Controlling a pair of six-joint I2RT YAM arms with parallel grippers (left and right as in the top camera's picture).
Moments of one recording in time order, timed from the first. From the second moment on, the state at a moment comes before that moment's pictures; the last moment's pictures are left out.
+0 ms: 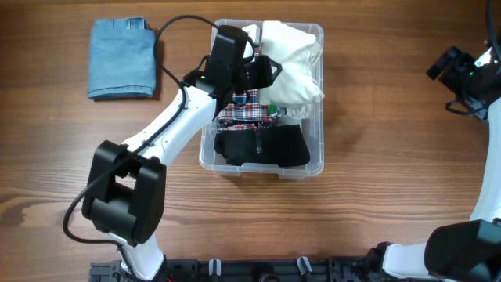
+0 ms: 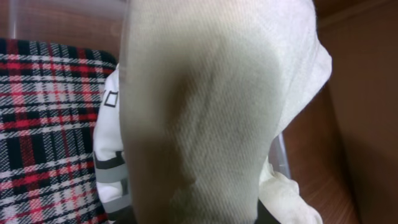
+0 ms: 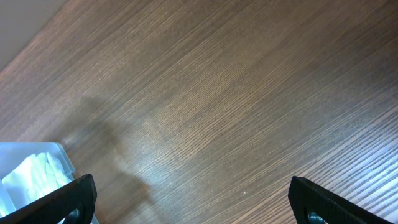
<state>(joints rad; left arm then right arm) -0.45 1.90 1.38 -0.17 0.37 -0.60 -0.36 1.58 1.59 -1.05 0.00 0.36</state>
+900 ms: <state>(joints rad) -0.34 1.87 1.38 -0.20 0.39 -0.54 -0.36 1.58 1.59 -1.05 0.00 0.36</state>
